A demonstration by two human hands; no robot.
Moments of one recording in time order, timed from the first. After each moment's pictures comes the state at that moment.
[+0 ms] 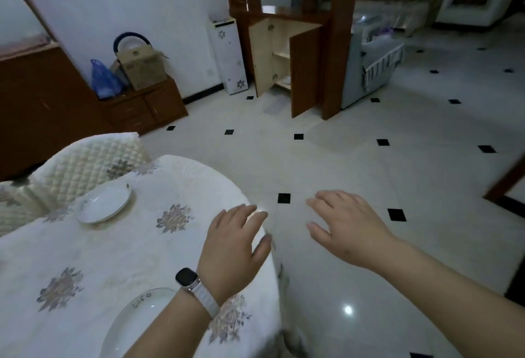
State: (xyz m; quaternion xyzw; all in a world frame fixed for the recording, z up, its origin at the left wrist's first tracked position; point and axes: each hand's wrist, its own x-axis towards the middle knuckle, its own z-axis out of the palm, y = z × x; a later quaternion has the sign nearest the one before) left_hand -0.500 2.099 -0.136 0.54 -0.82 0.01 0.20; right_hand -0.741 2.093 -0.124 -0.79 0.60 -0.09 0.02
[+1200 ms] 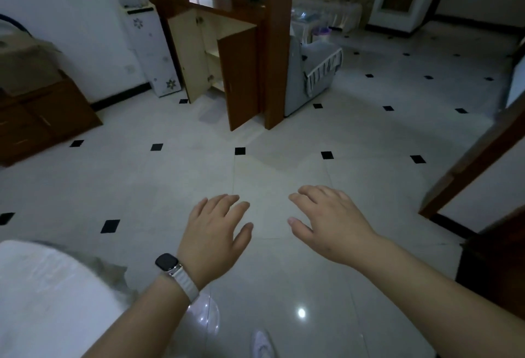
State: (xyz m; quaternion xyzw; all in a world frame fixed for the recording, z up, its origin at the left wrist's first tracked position) left_hand -0.716 1.733 -0.159 0.46 -0.87 0.00 0.17; right_hand -0.949 1.786 -0.123 -0.74 0.67 -0.05 0.03
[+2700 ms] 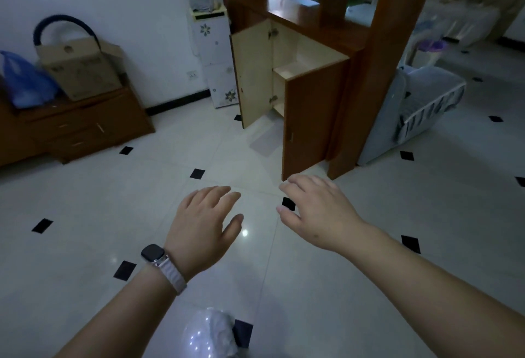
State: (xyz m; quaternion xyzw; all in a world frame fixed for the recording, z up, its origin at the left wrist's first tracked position) left_hand -0.748 1.133 -0.139 0.59 -0.79 0.05 0.16; right_hand -0.984 1.101 -0.117 -0.84 0.53 -0.06 0.06
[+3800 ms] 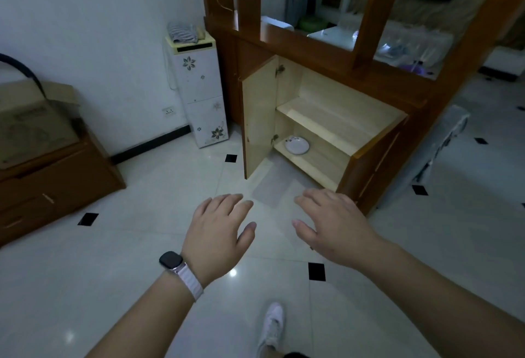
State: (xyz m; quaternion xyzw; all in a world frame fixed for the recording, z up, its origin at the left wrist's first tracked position) left_hand -0.500 0.657 -0.155 0.52 -0.84 0.01 0.18; right_hand -0.738 0.680 -0.118 -0.78 0.62 -0.03 0.04
